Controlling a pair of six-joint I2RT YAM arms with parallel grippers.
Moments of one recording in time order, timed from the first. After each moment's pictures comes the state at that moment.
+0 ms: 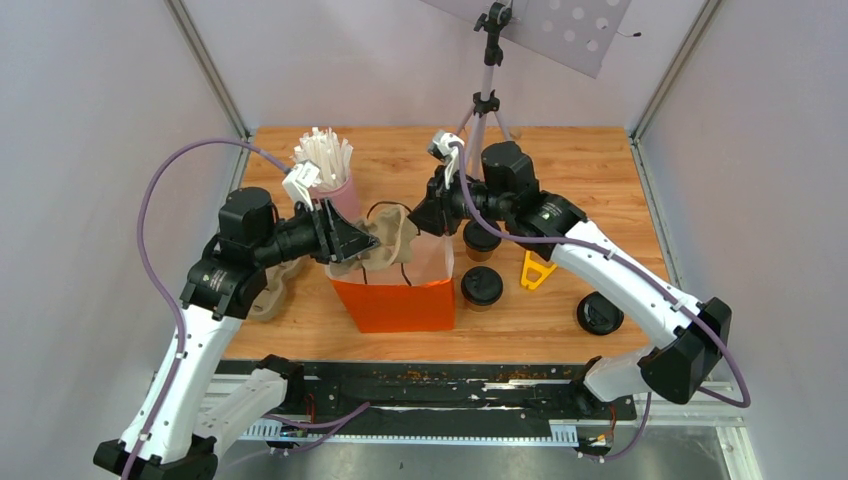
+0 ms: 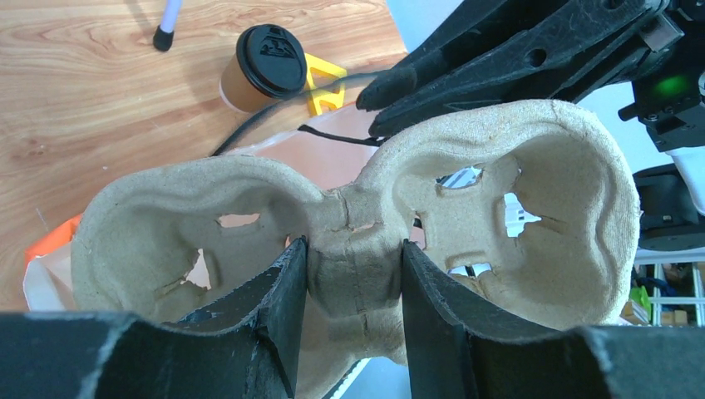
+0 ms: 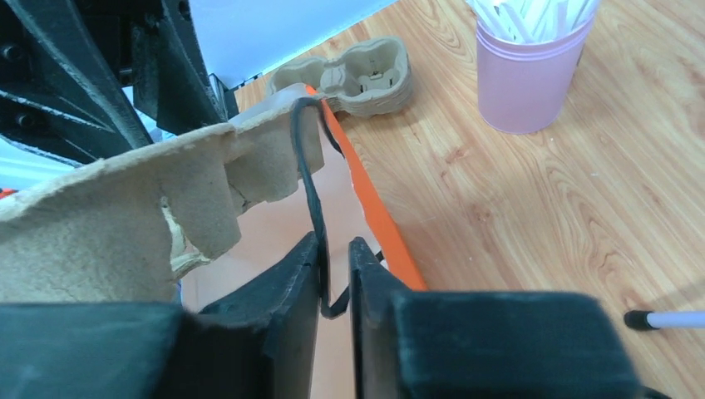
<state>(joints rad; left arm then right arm) -0.33 0.84 1.12 -0.64 0.61 -0.58 0.75 1.40 1.40 -0.29 -0.54 0.15</state>
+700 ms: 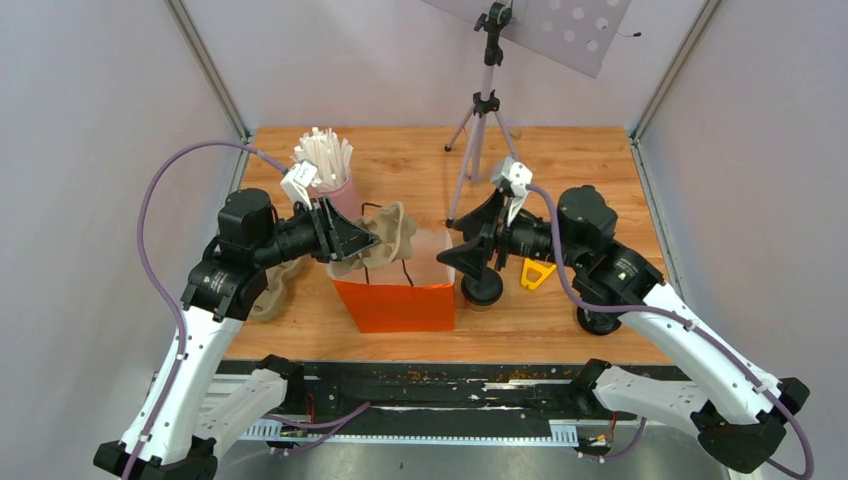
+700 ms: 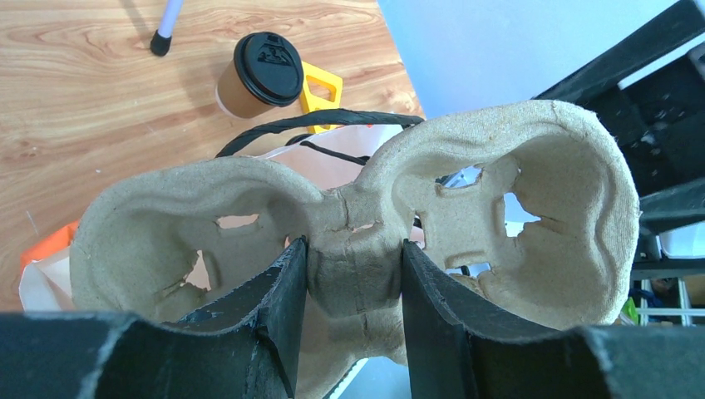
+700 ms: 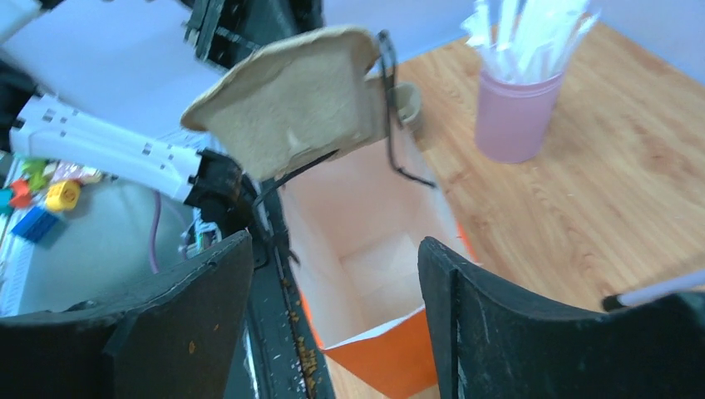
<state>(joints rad) -0.33 0.83 1.11 -0.61 0.60 -0.63 0.75 0.99 1.18 -0.28 -0.48 0.16</state>
